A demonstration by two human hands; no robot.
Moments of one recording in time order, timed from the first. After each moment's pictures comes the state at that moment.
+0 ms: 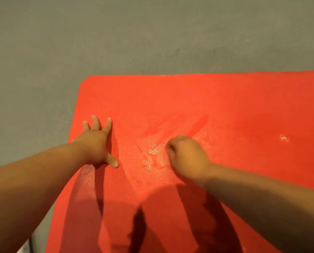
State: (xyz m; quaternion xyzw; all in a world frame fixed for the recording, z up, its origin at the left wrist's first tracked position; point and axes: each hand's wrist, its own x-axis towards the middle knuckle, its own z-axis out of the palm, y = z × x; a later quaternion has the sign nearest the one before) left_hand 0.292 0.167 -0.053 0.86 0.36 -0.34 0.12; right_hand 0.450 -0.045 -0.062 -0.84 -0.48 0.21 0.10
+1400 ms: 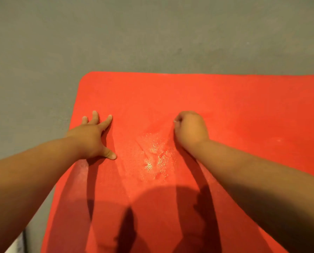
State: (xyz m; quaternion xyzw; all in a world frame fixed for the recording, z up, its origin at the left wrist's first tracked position) left_hand 0.283 0.177 -0.049 0.88 0.35 -0.30 0.12; right_hand 0.490 -0.004 -0.074 -0.91 -0.34 0.15 0.17
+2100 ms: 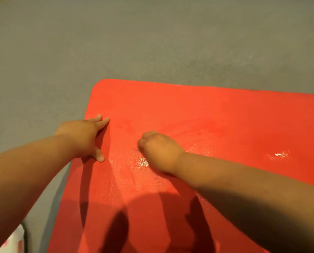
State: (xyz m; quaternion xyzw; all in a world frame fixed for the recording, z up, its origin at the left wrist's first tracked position) left_hand 0.270 0.221 -0.030 0.89 0.32 -0.31 0.04; right_hand 0.425 0.053 -0.057 -0.72 -0.67 0.18 0.03
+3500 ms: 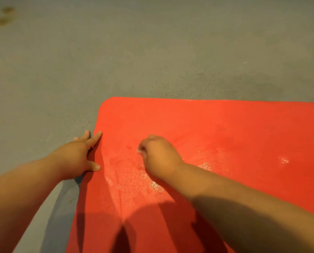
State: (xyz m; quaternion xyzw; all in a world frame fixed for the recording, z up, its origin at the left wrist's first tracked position) left_hand 0.241 0.278 -0.062 0.87 0.38 -0.26 0.20; right_hand 0.415 0.110 -0.075 -0.81 -0.53 0.19 0.15
